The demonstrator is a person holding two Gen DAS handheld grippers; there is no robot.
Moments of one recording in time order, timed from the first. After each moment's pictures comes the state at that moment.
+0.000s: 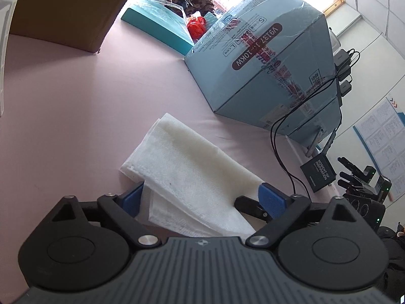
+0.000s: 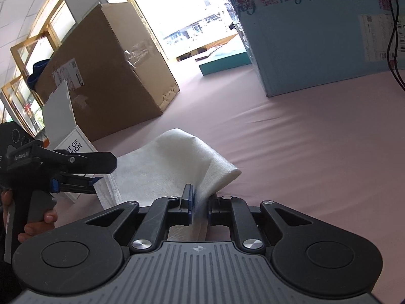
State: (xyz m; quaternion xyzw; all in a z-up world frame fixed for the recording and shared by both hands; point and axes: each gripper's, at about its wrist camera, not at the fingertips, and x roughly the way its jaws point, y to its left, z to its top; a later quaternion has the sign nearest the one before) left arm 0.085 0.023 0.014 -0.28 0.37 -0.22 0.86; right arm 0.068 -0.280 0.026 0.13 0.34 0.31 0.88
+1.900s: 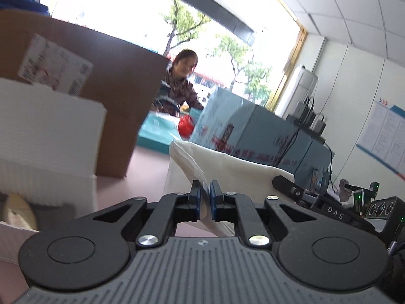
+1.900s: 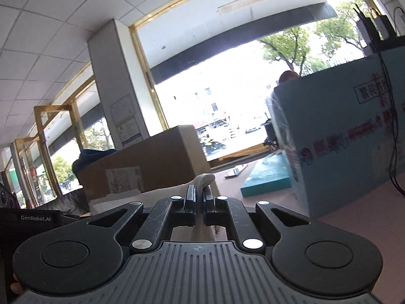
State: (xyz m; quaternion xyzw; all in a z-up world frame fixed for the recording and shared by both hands) left arm -0.055 0.094 0.144 -0.18 0.17 -0.18 0.95; right arm -0.034 -0.217 0.145 0.17 0.07 0.29 0.94
